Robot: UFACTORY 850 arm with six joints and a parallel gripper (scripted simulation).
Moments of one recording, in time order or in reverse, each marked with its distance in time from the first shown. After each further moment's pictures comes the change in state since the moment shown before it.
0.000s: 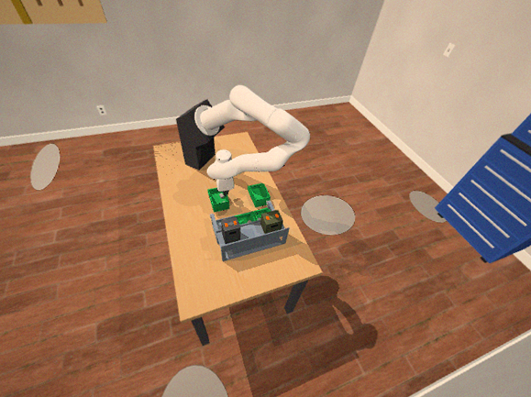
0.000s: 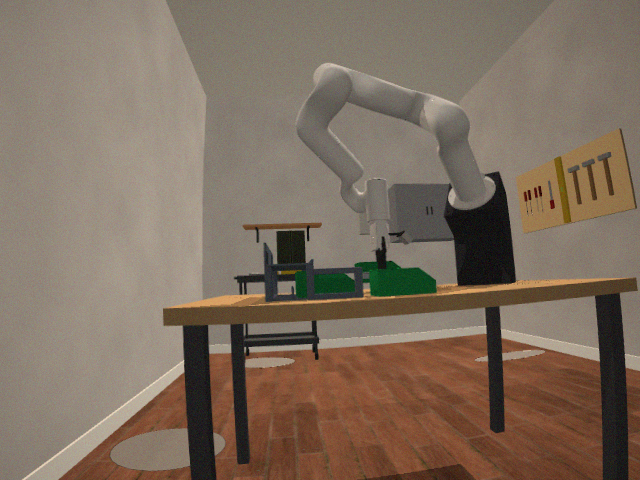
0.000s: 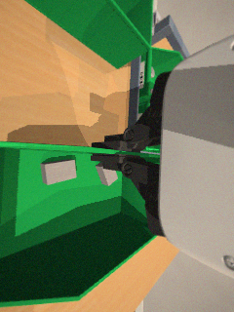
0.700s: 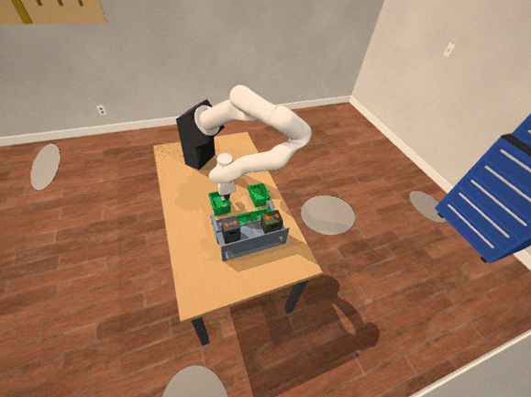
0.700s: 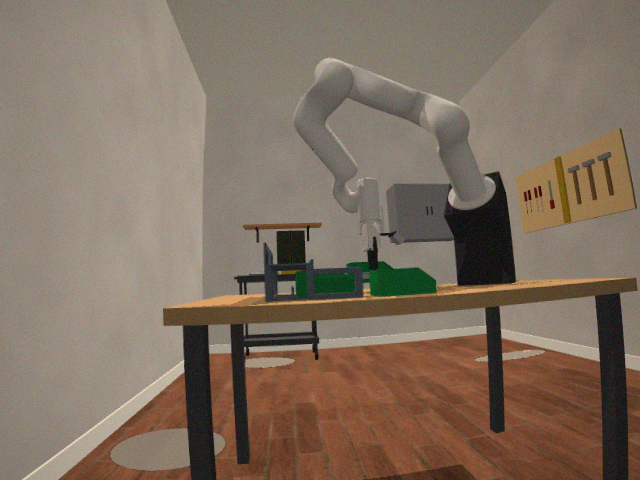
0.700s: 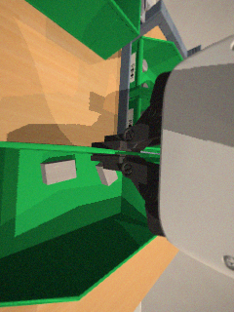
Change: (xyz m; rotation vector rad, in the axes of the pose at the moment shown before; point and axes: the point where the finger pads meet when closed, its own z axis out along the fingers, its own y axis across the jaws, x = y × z) arm -0.032 0.000 0.000 0.000 -0.003 -0.002
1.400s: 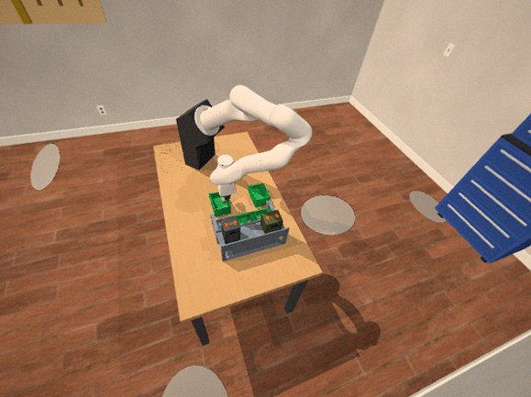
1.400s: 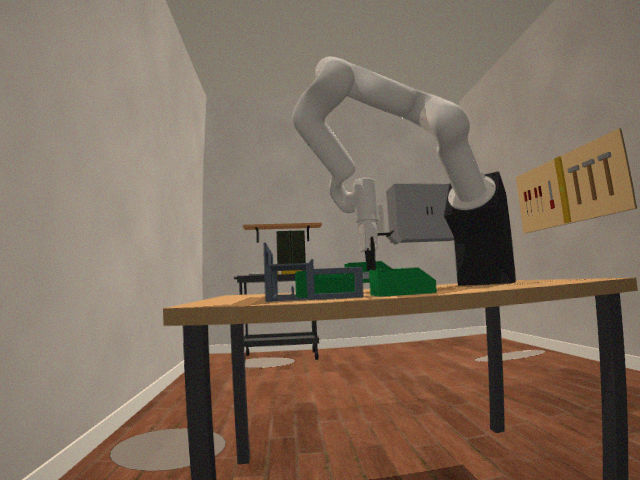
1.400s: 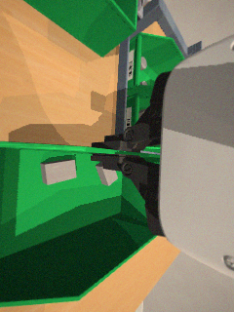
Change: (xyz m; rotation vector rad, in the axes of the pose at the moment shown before) arm -0.008 0.000 0.000 0.000 0.015 0.003
